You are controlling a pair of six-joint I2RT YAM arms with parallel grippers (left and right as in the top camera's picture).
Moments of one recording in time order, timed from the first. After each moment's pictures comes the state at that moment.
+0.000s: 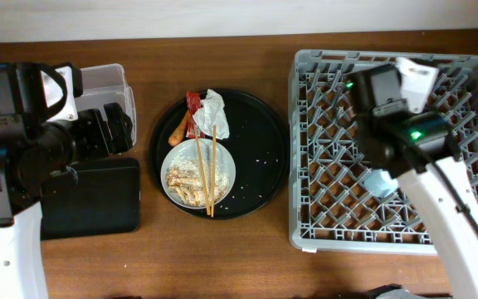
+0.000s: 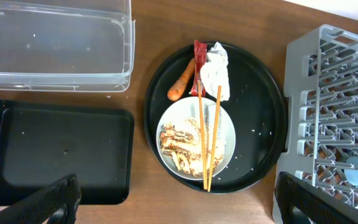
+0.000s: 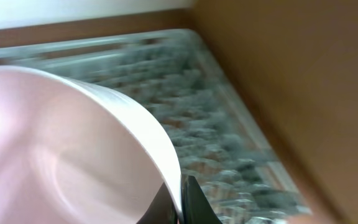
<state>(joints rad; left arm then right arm) 0.04 1.38 1.96 -1.51 0.14 -0.18 0.25 1.41 1.50 -1.11 0.90 0.45</state>
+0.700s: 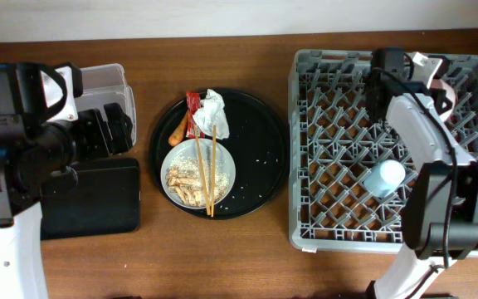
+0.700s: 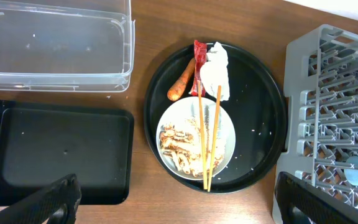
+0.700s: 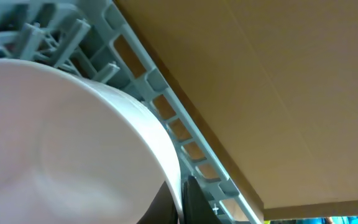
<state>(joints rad) 0.04 1.38 1.96 -1.51 0.14 -0.18 -0.04 1.94 1.48 -0.65 1.18 0.22</state>
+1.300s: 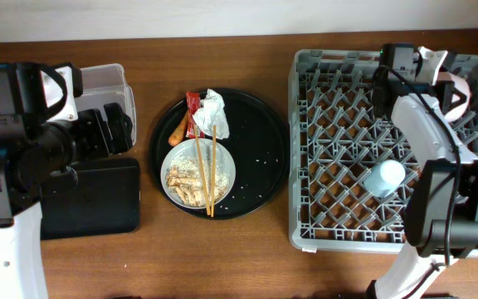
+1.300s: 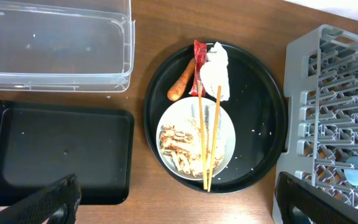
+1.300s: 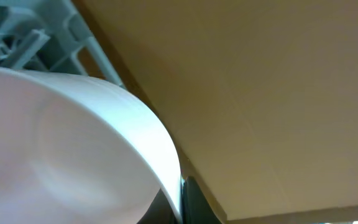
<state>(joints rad) 0.04 1.38 1.96 -1.51 0.14 -0.18 -0.08 1.96 1.47 -0.49 1.28 -0.02</state>
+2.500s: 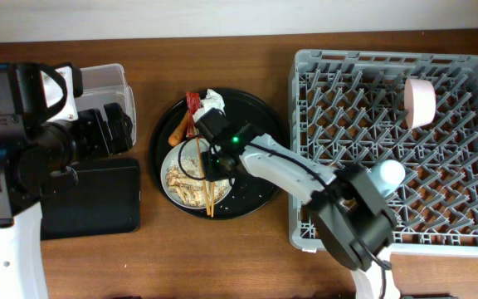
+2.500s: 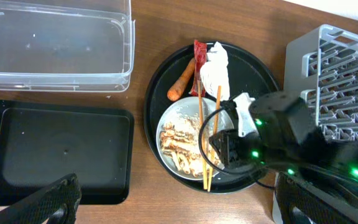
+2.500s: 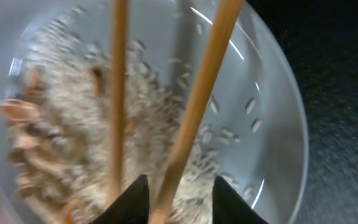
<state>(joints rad) 0.04 1.38 1.96 -1.51 0.14 -0.18 0.72 2.12 1.53 -0.66 -0.14 0.52</state>
